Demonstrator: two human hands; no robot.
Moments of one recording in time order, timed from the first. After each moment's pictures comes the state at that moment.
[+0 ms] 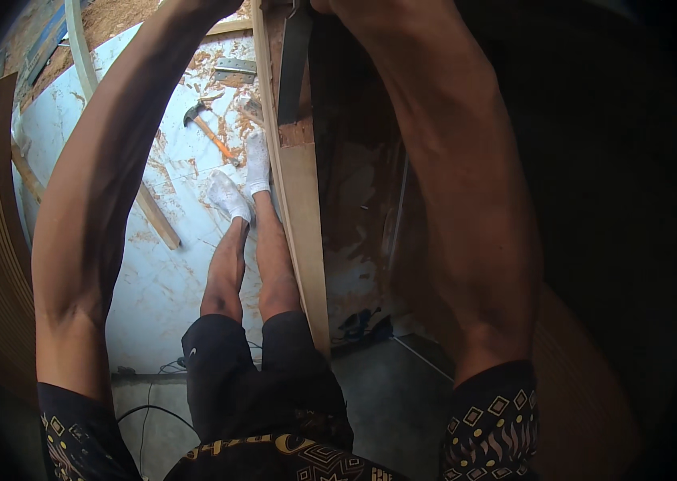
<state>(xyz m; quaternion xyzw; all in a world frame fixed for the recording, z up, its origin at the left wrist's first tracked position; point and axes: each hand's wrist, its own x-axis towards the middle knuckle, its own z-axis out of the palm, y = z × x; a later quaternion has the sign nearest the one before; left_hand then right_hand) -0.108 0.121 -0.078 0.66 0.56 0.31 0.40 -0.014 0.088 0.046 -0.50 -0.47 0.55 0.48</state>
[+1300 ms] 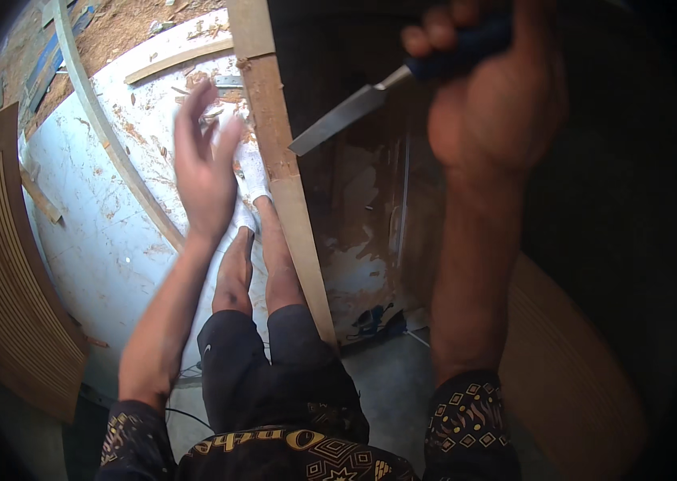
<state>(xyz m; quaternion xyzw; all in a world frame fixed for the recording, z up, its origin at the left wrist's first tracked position) -0.094 -0.079 -0.050 0.43 0.62 0.45 0.48 0.150 0.036 0.075 -0.44 -0.32 0.63 0.55</state>
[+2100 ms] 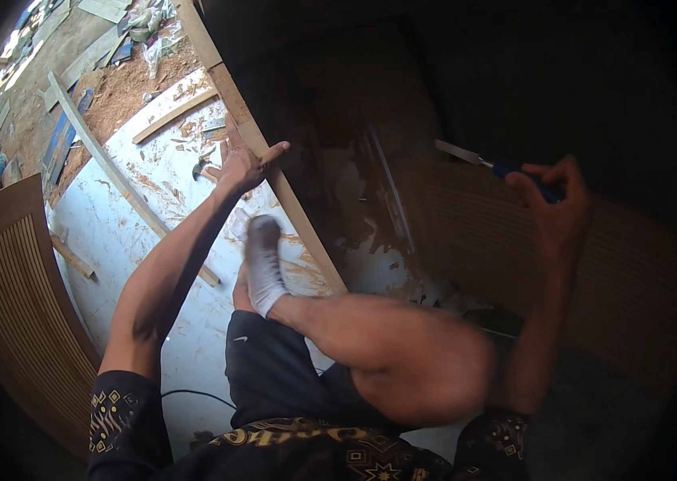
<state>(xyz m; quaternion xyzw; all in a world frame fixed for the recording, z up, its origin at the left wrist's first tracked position) -0.077 -0.124 -0.012 0.60 0.64 -0.01 0.48 0.229 -0.232 0.329 -0.89 -0.42 0.11 0.13</state>
